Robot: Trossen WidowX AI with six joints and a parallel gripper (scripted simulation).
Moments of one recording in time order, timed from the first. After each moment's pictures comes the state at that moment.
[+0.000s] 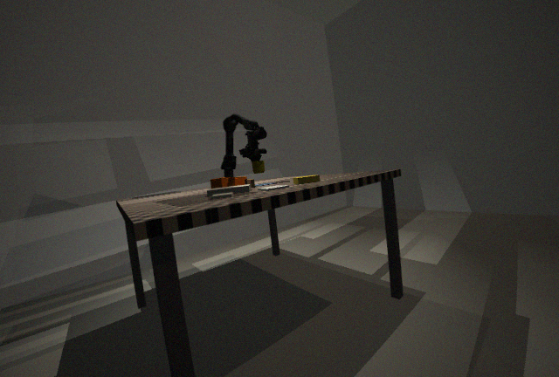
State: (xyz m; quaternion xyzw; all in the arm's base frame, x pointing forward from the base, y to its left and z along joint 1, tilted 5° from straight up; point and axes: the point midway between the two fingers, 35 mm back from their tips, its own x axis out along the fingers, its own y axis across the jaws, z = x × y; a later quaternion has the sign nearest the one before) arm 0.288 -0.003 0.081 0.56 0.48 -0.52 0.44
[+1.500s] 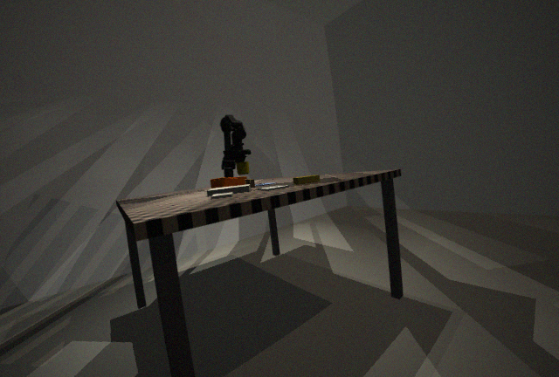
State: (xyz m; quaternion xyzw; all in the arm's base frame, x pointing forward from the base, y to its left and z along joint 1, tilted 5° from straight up) arm 0.243 -0.084 0.078 0.56 0.48 -0.52 0.44
